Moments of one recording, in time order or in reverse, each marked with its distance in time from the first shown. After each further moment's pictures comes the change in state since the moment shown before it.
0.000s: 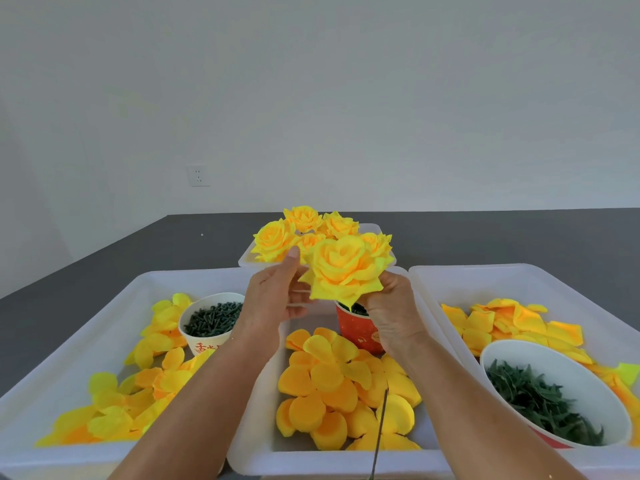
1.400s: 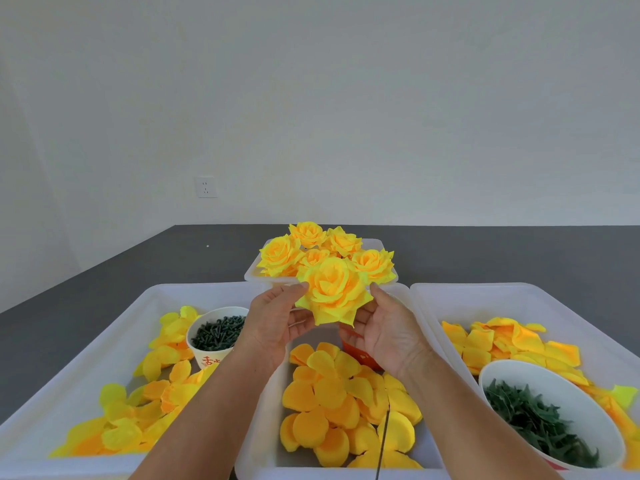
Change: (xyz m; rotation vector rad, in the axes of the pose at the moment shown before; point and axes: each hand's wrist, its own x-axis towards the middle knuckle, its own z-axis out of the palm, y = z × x) left_hand 0.014 -0.008 -0.008 -0.278 -0.049 -0.111; right_hand -0.001 -0.009 -0.002 0.588 -0.196 0.537
